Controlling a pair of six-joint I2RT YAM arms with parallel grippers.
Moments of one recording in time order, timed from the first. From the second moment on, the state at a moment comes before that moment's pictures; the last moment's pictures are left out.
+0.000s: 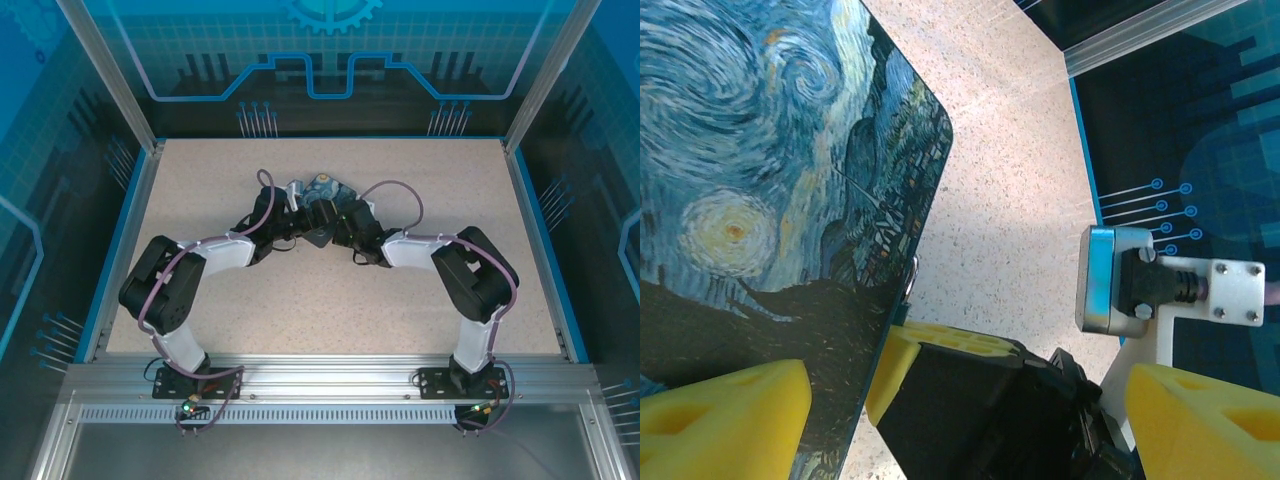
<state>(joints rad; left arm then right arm) -0.44 1.74 0.90 0.38 0.39 -0.90 0.62 1.86 1.02 0.07 0.19 0.76</state>
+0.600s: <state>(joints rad) -0.44 1.76 0.89 0.33 0.39 -0.90 0.50 1.88 1.01 0.04 0.13 0.62</state>
